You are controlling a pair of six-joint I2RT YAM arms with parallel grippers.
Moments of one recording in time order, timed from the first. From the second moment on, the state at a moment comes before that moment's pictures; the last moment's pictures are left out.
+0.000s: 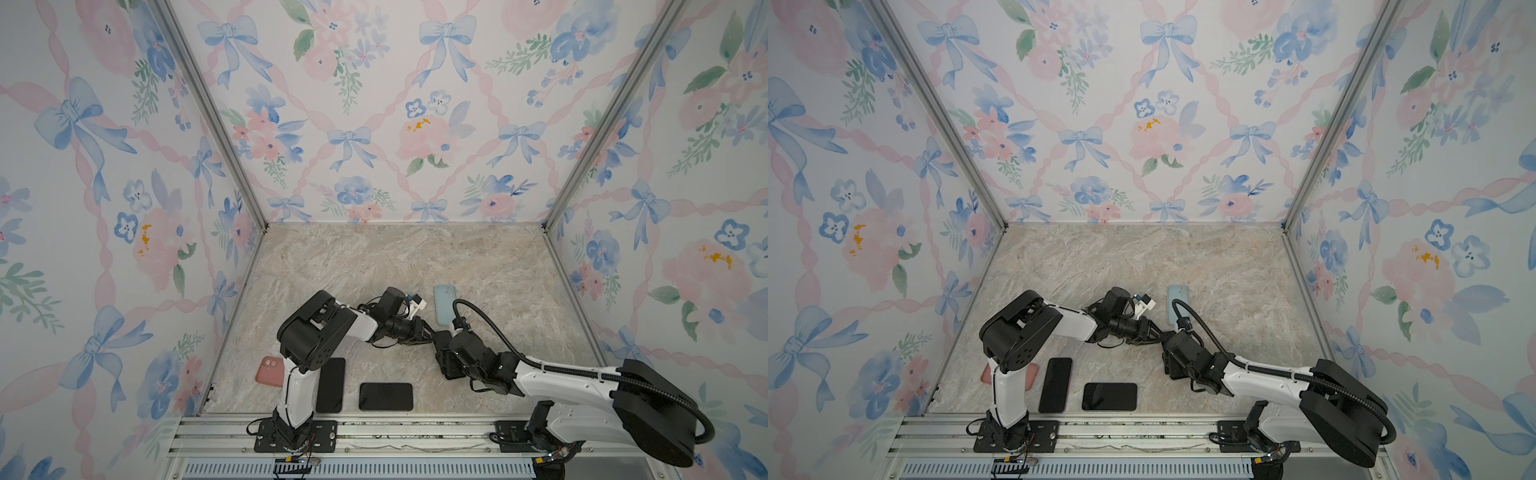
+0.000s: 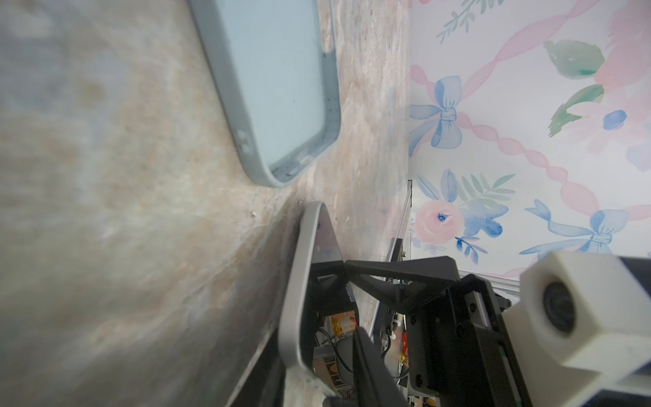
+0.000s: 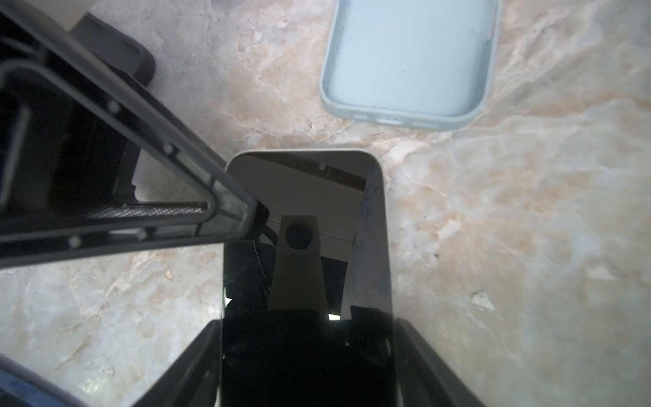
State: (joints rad) left arm -0.68 1.99 0.87 0.39 0.85 -0.82; right arm 0.93 1.25 0.43 -0.11 0.25 0.69
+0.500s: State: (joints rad) left arm -0.66 2.00 0.85 0.47 0.86 -0.86; right arm 0.94 1.26 0.43 -0.07 0.27 0.69
